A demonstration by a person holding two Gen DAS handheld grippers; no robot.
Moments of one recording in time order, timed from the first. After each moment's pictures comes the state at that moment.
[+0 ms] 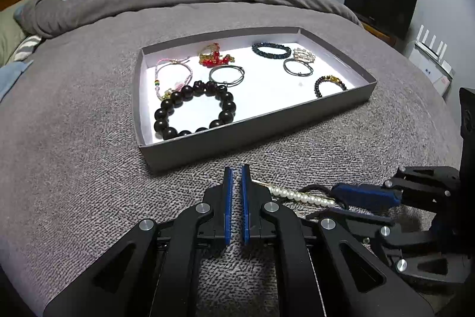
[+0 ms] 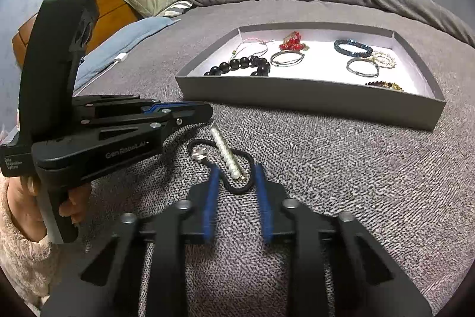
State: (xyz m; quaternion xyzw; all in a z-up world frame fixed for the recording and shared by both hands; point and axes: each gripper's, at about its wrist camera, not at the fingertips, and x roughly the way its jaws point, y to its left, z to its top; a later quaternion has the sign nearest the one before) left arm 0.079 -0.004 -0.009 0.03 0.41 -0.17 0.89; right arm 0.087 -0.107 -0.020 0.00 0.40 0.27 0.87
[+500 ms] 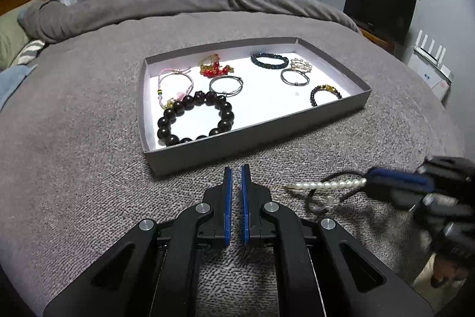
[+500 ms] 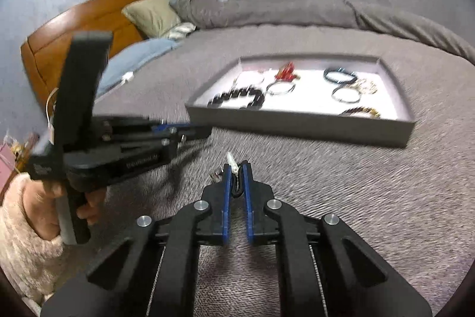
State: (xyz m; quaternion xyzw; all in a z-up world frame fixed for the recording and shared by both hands) left arm 0.072 -0.005 0.000 0.03 0.39 -0.17 0.90; right arm 0.066 -0.139 0.016 0.03 0.34 0.27 0.90
